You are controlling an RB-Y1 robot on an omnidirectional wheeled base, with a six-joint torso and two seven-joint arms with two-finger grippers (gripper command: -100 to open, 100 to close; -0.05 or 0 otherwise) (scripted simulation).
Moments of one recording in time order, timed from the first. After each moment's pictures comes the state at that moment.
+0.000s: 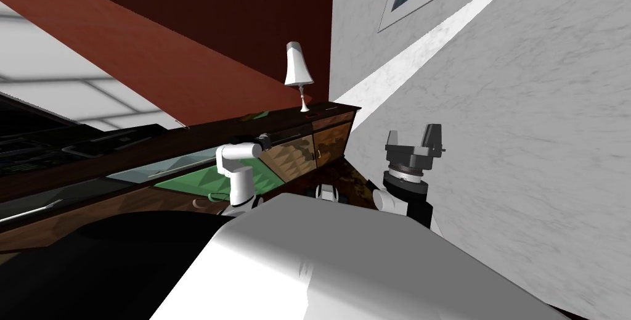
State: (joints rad) left arm -0.05 0.44 0.51 -2.27 0.26 1.40 0.02; right arm 0.48 0.00 0.05 -2.32 0.04 -0.57 -0.12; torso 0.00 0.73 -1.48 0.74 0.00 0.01
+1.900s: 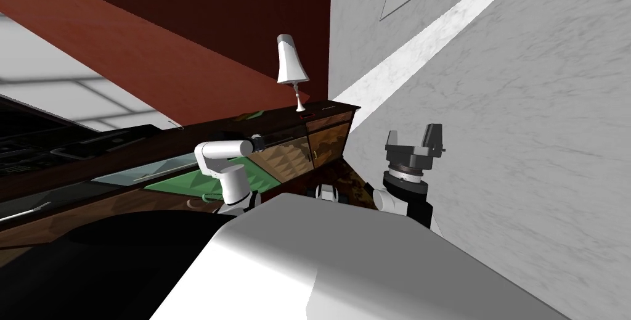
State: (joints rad) left arm -0.09 0.49 0.60 -2.34 0.29 1.64 0.06; right arm 0.48 0.00 0.05 -2.32 0.04 -0.57 -0.12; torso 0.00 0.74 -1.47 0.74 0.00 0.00
